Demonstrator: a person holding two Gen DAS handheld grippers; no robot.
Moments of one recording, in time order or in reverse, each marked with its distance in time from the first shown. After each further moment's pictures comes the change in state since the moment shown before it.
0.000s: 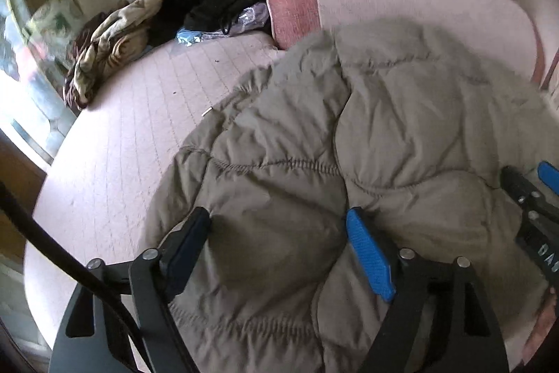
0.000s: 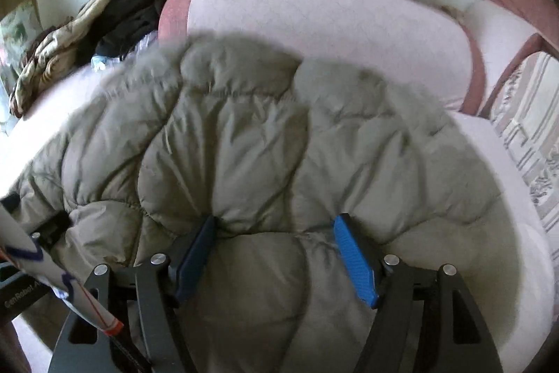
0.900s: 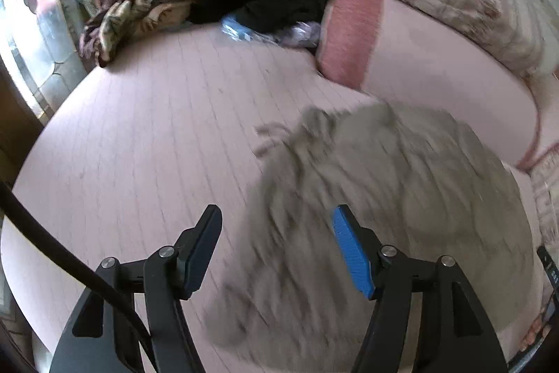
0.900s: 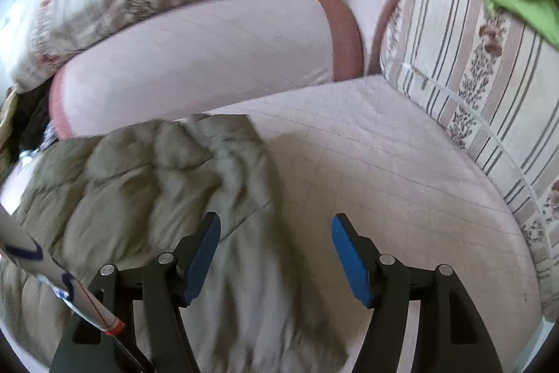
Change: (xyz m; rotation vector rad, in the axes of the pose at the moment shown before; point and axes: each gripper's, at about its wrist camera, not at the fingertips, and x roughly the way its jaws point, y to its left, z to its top) left arm -0.027 0.091 0.030 -0.224 0.038 -0.120; right arm -0.047 -0.175 -0.003 0.281 -0.006 -0.168
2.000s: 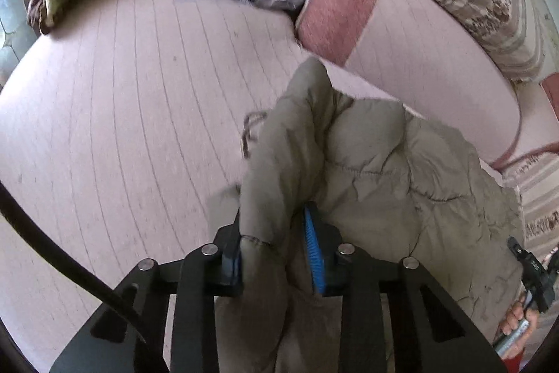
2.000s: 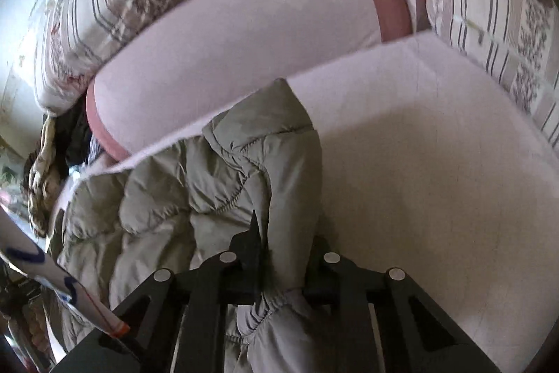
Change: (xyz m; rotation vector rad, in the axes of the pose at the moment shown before) left arm 0.068 0.007 0.044 -0.048 0.167 -0.157; right arm 0.052 -0.016 0.036 0.140 0.142 0.259
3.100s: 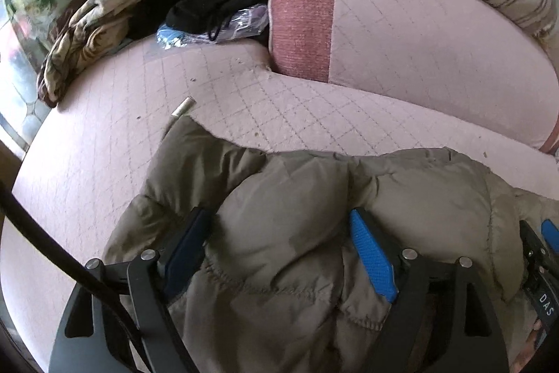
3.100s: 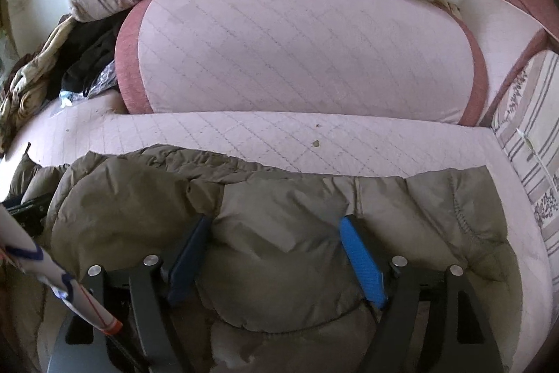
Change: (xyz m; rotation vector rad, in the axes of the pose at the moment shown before) left arm 0.051 -0.091 -0.001 0.152 -0.138 0.229; right arm 0.076 0.152 -0.023 -0.390 -0.055 -0.128
